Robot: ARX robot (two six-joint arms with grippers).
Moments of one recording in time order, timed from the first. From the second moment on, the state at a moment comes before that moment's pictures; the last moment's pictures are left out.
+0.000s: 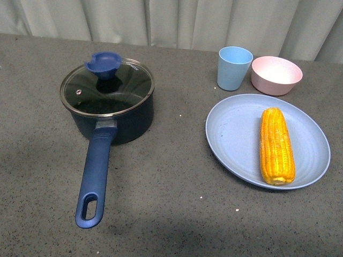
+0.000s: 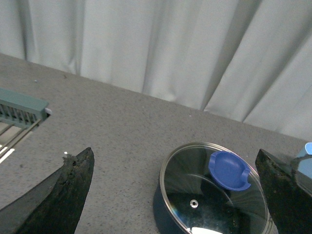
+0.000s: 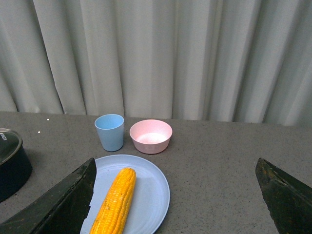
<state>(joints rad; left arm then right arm) -0.14 1.43 0.30 1.06 -0.21 -0.17 0.00 0.00 0.01 0.00 0.00 -0.01</state>
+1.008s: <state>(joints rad) -0.26 2.13 0.82 1.09 -0.09 -0.03 0.00 0.00 0.01 0.00 0.00 -0.01</state>
